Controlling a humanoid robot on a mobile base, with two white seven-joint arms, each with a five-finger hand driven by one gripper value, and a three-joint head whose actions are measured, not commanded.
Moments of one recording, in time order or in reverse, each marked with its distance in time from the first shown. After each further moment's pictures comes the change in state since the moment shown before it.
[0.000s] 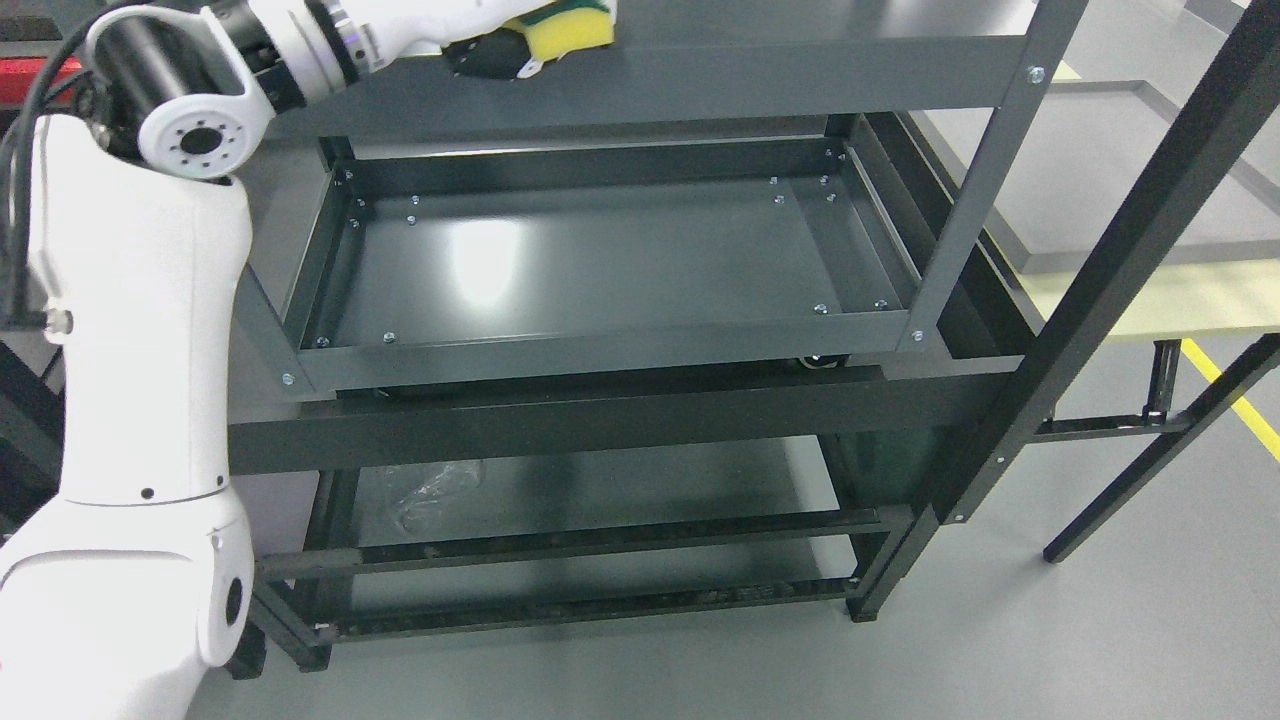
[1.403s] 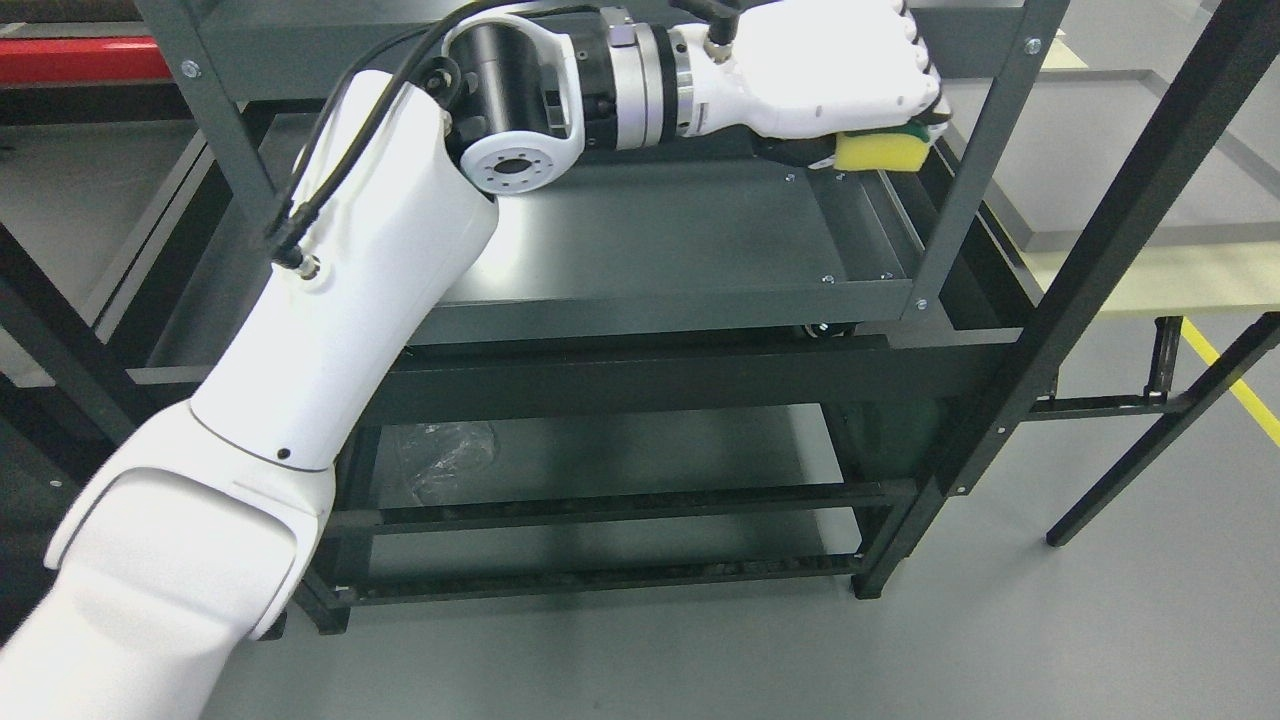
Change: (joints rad) left arm -0.089 -0.050 -0.426 0.105 0.033 0.011 0.206; right arm 0.000 0.000 0.000 0.000 0.000 0.000 0.001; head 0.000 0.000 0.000
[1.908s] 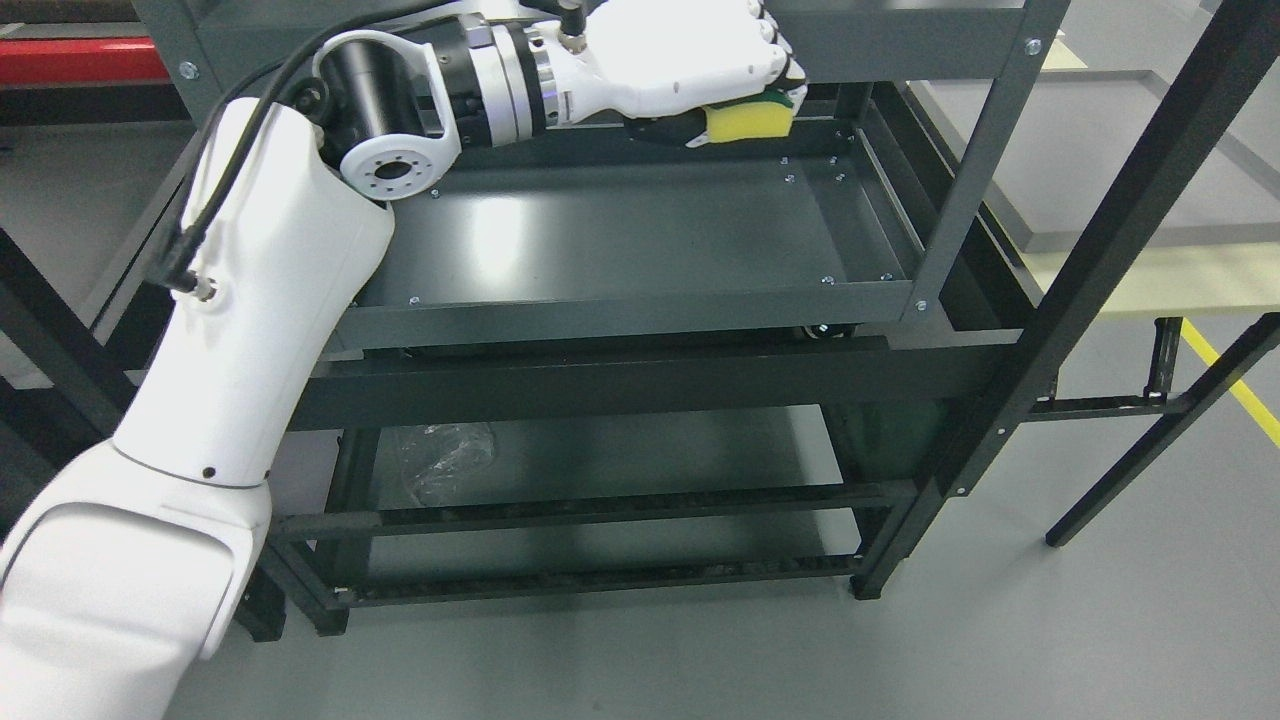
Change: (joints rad) left arm 0.076 0.104 0.142 -0.030 -0.002 -0.009 -0.040; right arm 0.000 0.000 0.000 0.000 0.000 0.000 -0.002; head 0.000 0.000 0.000
